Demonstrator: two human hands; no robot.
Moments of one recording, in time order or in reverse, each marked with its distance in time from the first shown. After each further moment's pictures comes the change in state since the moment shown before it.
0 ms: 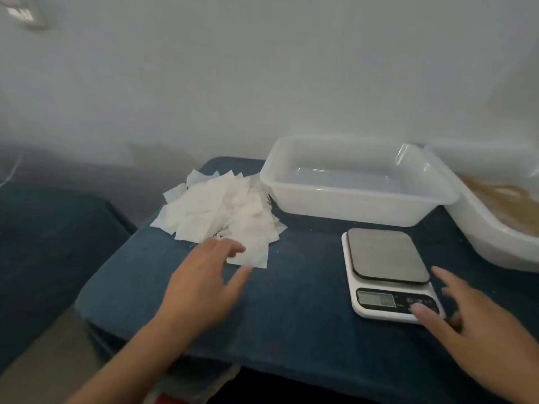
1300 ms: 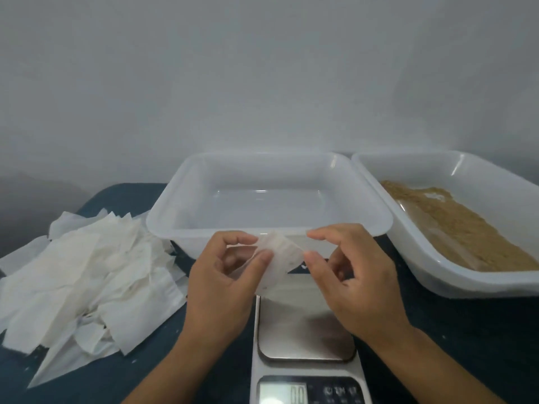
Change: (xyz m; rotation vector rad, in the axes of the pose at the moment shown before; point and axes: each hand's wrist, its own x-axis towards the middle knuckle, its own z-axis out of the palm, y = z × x) left_hand 0.128 0.134 0.116 -1.119 0.098 -0.037; right_hand 0.132 -0.041 0.015 0.502 0.529 -0.524
